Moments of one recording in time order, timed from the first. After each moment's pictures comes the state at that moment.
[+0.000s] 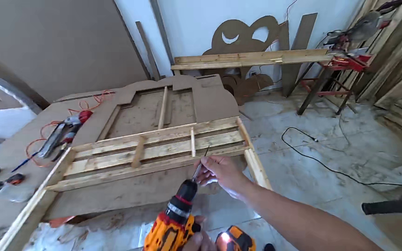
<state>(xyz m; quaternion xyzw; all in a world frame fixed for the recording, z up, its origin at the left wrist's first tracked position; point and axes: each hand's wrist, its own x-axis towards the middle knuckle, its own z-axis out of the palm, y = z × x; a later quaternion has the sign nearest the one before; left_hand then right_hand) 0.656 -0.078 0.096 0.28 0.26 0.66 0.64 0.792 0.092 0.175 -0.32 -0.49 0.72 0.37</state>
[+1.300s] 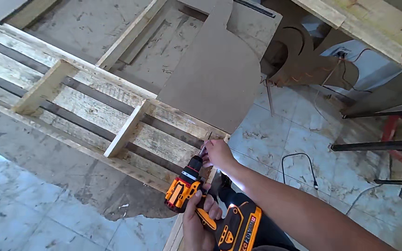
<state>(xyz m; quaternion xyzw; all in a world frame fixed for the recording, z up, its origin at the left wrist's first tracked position) 0.966 0.323 -0.039 -0.28 0.23 0.79 0.50 0.936 0.508 -0.066 -0.54 -0.51 0.66 -0.08</state>
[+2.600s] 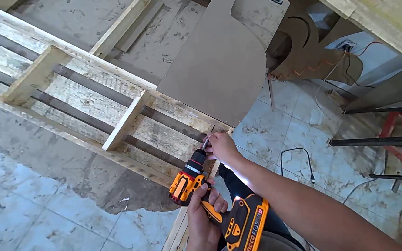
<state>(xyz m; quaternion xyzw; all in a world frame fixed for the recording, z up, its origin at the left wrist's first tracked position) 0.967 0.327 -0.044 -0.29 0.21 0.78 0.51 0.937 0.511 -0.064 -0.55 -0.49 0.67 -0.07</state>
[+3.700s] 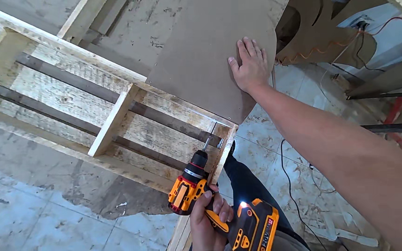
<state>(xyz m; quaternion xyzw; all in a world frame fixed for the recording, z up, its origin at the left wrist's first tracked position) 0.968 0.325 -0.053 -0.27 0.20 0.79 0.52 0.892 0.741 -0.105 -0.44 -0.90 0.05 0.04</state>
